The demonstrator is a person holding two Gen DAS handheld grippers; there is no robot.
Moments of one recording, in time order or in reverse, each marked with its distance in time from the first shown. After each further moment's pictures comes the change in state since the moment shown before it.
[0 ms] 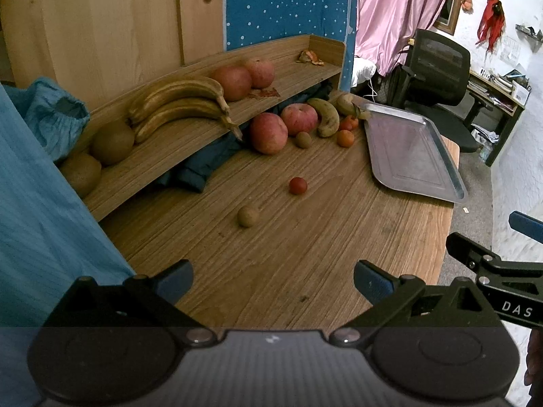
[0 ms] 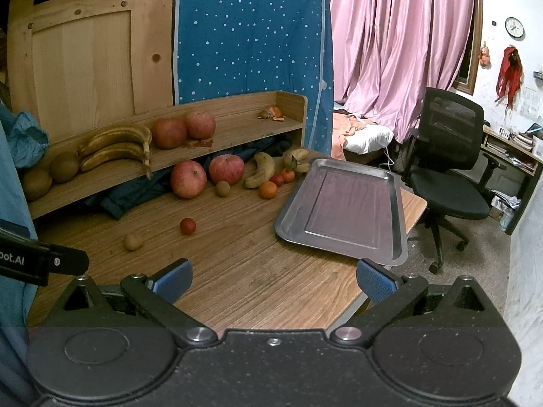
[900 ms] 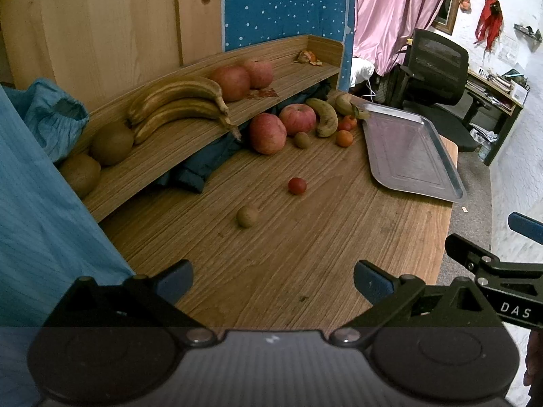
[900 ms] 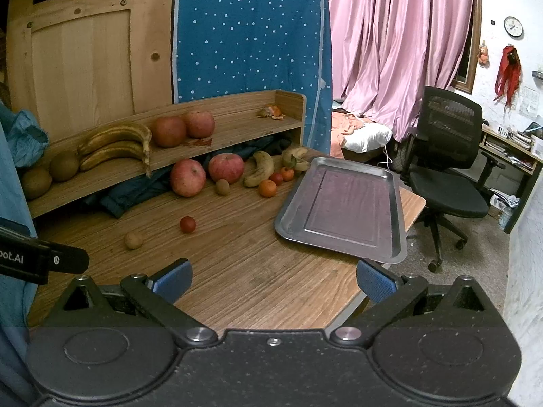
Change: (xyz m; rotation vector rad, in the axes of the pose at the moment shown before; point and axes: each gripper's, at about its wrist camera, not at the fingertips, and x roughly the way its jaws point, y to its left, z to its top) left arm 0.001 0.000 0.001 -0.001 0.002 0.000; right arm 0.000 0.000 0.000 0.000 0.003 0.001
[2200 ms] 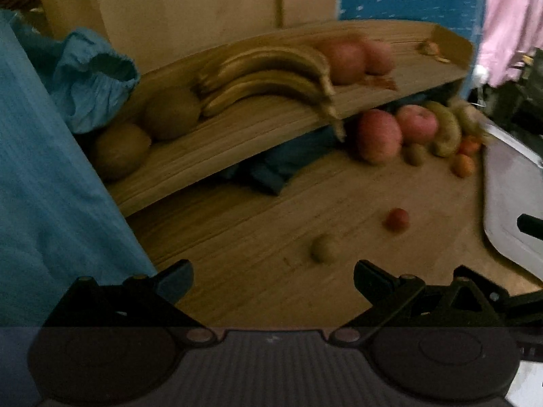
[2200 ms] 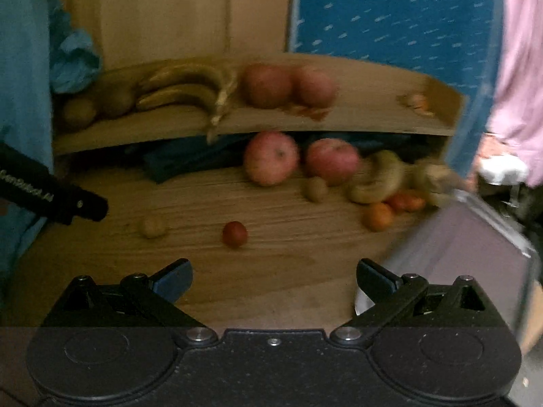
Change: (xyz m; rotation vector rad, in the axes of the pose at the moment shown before) left arm 0.090 0.024 0.054 -0.277 0.129 0.323; right arm 0.179 0.017 0.057 -0.396 0.170 0.488
